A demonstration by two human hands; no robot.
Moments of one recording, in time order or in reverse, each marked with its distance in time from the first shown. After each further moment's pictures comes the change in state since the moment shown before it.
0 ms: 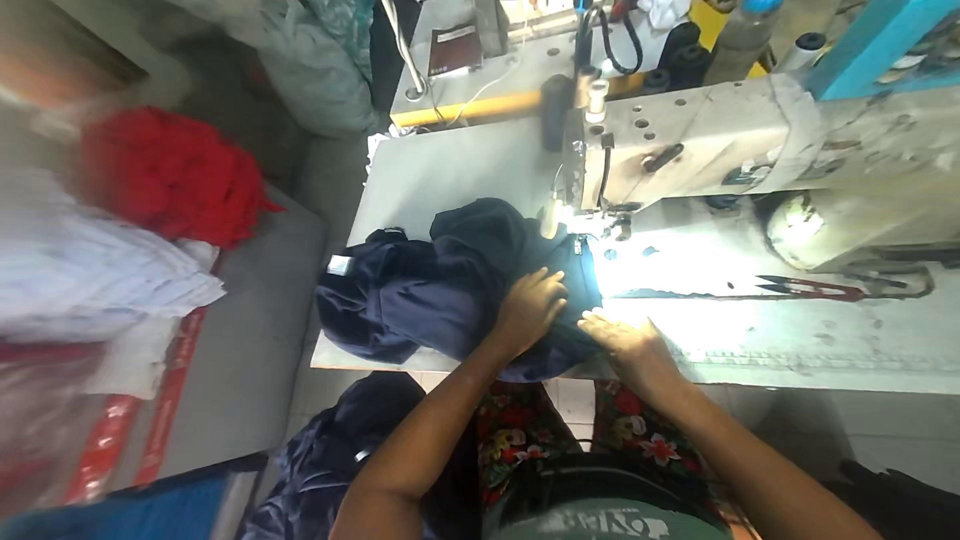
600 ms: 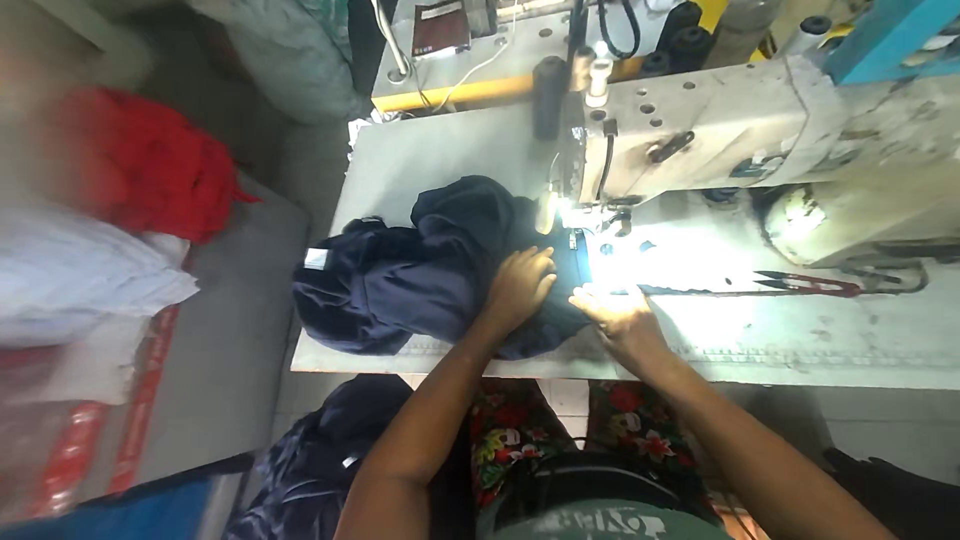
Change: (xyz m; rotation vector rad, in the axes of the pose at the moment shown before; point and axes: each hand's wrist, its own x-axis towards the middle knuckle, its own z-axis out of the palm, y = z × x) left_hand 0.027 -0.023 0.001 0.008 0.033 -0.007; right_hand 0.030 0.013 0.004 -0.002 0.015 0.011
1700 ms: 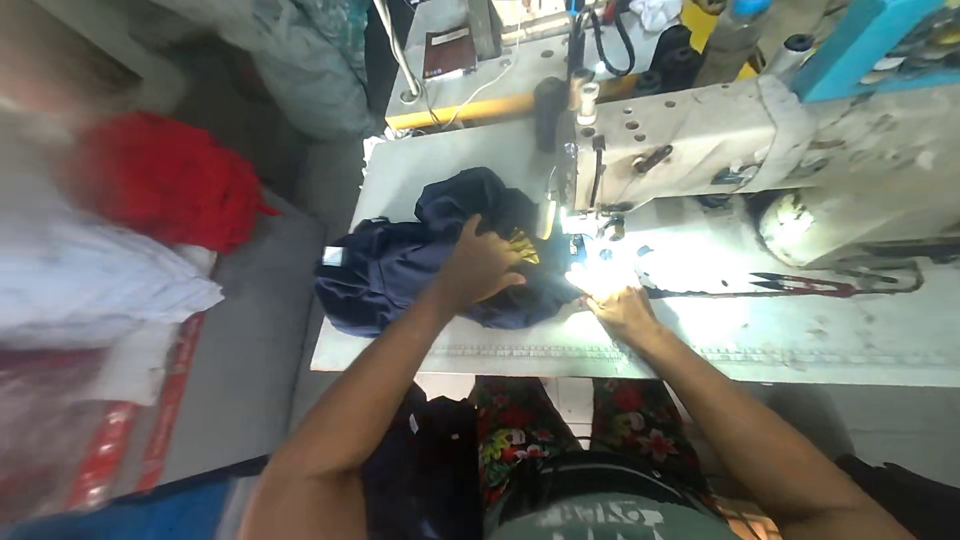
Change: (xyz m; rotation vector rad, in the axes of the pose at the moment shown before) left_hand 0.013 -0.016 -0.097 0.399 -0.291 0.233; right_hand 0.025 0.018 0.008 -0.008 -0.083 0.091
